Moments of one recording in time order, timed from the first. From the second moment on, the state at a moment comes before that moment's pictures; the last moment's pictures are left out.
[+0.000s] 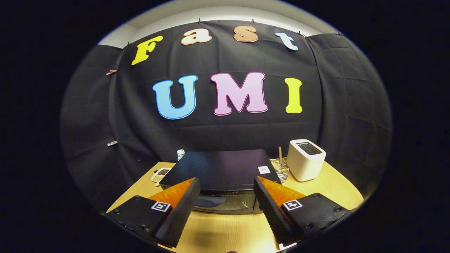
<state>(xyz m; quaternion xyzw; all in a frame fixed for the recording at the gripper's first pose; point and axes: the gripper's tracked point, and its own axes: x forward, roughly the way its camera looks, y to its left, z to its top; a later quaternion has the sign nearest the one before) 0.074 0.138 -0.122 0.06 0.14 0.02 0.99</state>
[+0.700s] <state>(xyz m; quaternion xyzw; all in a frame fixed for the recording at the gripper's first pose) 0.120 0.195 -0.209 0.01 0.21 0.02 0.98</state>
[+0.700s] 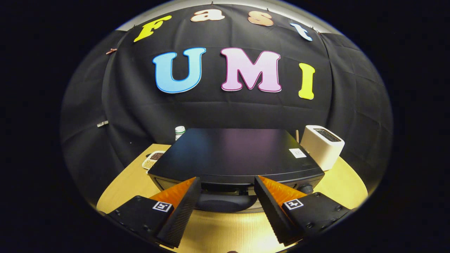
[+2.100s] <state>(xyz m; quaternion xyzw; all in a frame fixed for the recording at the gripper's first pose) 0.022 0.199 -0.251 -0.01 0.29 0.05 0.96</state>
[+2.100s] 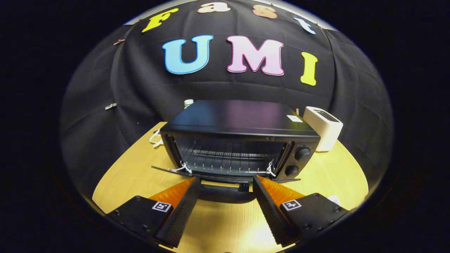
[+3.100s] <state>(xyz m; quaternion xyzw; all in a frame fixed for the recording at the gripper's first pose) -0.058 0.154 -0.278 0.01 0.39 0.11 0.92</state>
